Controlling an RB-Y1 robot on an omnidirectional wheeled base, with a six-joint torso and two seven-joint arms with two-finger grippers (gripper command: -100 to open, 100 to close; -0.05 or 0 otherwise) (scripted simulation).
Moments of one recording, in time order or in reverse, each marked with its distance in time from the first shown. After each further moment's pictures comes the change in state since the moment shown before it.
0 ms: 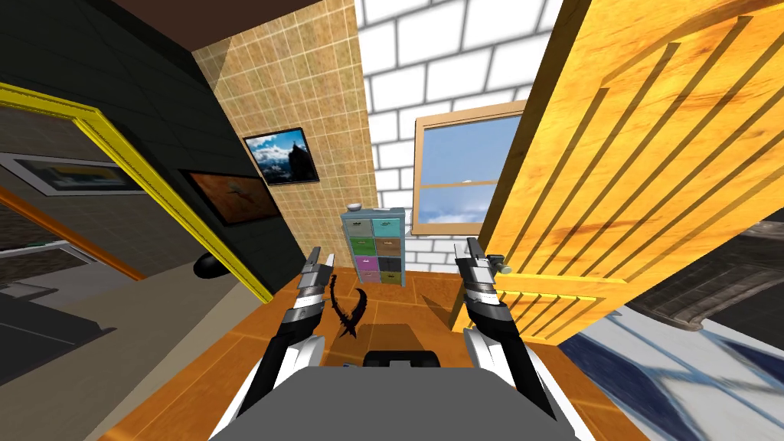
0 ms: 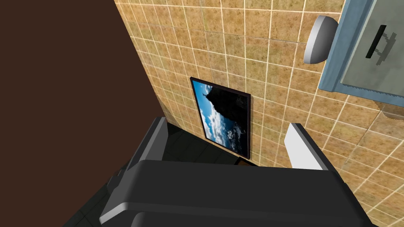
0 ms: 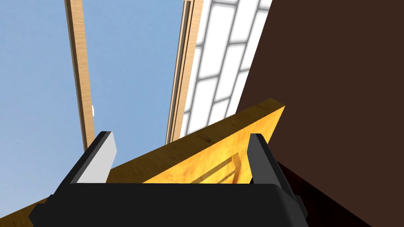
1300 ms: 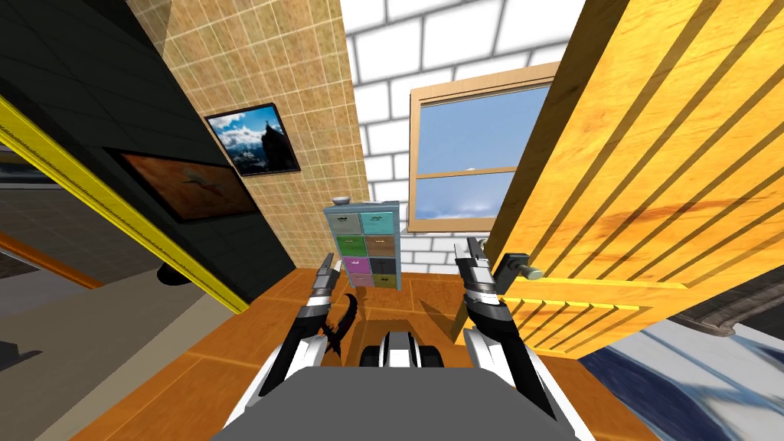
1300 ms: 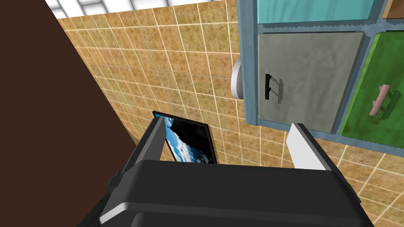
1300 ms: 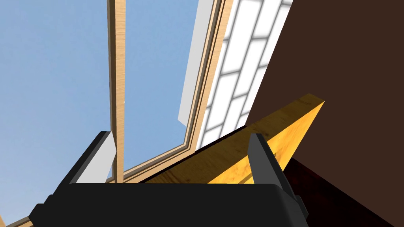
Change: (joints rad) left arm -0.070 0.107 -0.003 0.217 -0.008 -0.045 -0.007; right arm 0.000 0.000 0.000 0.000 0.000 0.000 0.000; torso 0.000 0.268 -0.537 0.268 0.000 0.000
